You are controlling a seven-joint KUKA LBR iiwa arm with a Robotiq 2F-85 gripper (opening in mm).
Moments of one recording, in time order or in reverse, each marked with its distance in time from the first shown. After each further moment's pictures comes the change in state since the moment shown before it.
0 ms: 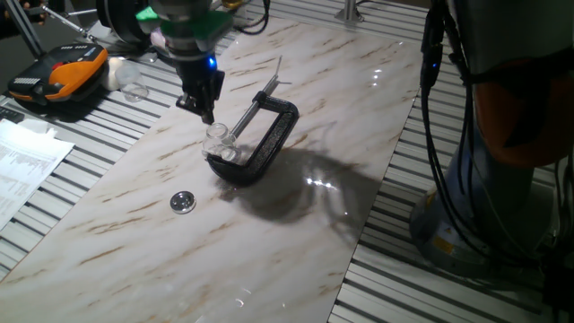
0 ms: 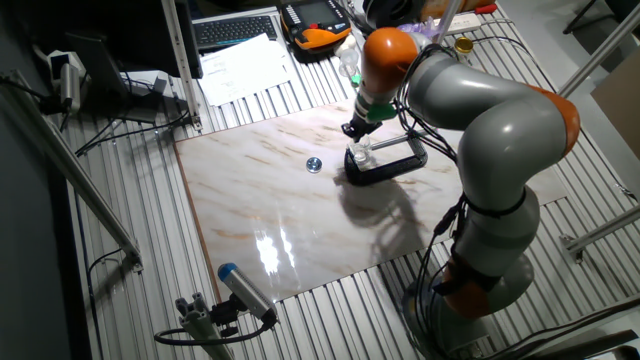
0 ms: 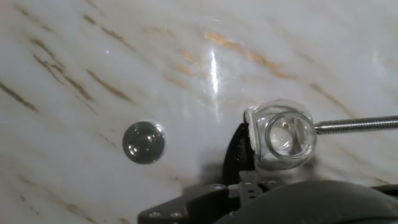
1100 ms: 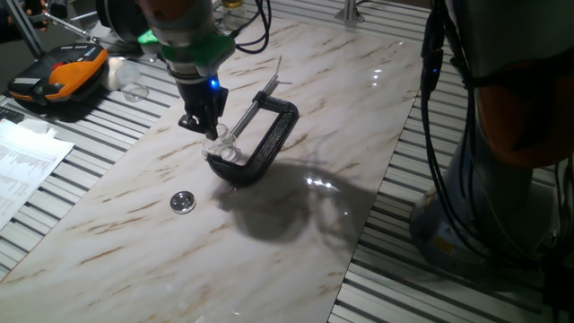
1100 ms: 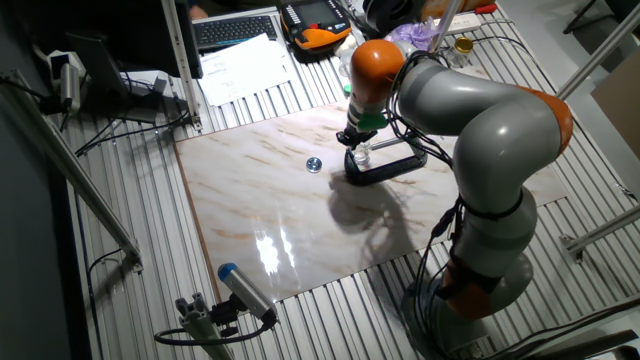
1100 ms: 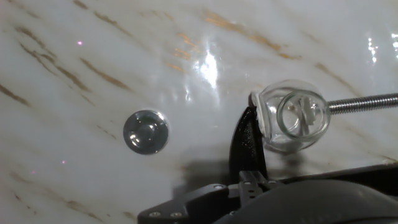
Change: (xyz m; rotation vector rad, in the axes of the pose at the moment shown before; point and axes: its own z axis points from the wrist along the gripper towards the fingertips) arm 0.022 0.019 0.012 0.044 0.009 0.050
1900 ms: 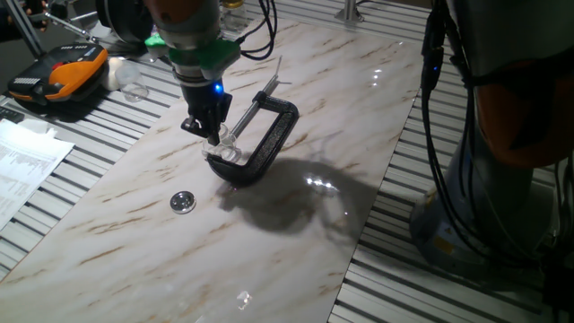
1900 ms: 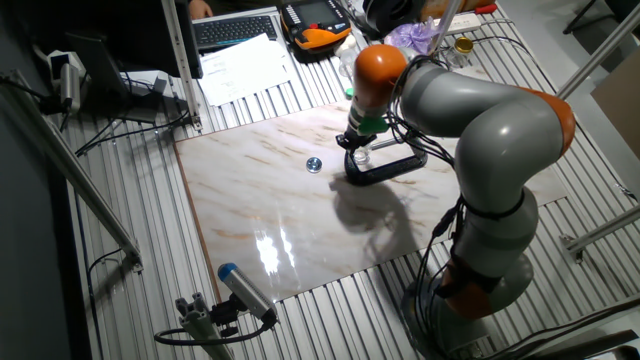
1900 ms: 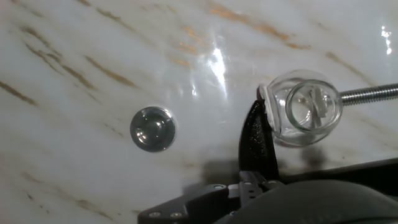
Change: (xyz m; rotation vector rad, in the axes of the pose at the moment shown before) arm 0.002 0.000 0.007 -0.046 0.014 0.027
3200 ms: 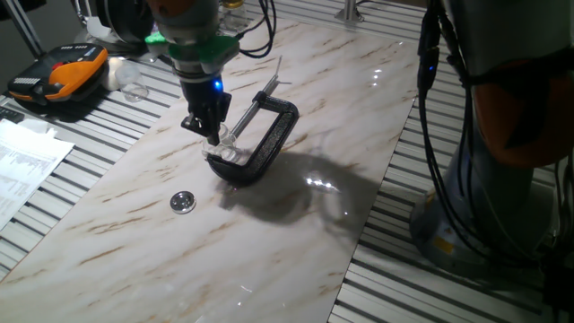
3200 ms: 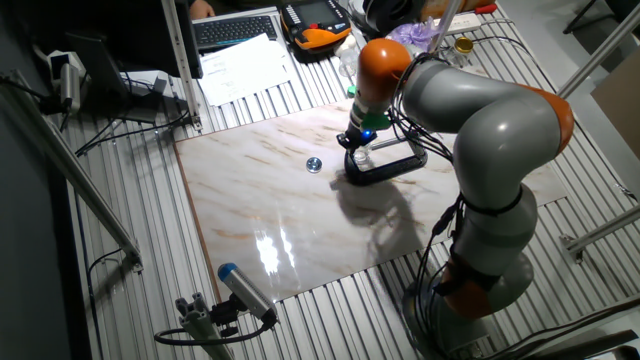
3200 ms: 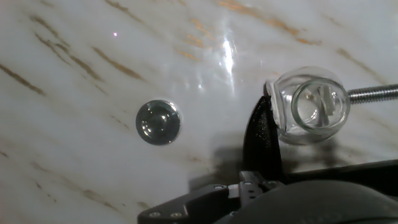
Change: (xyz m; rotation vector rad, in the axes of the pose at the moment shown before) arm -0.002 0.003 0.000 -0.041 0.009 -0.016
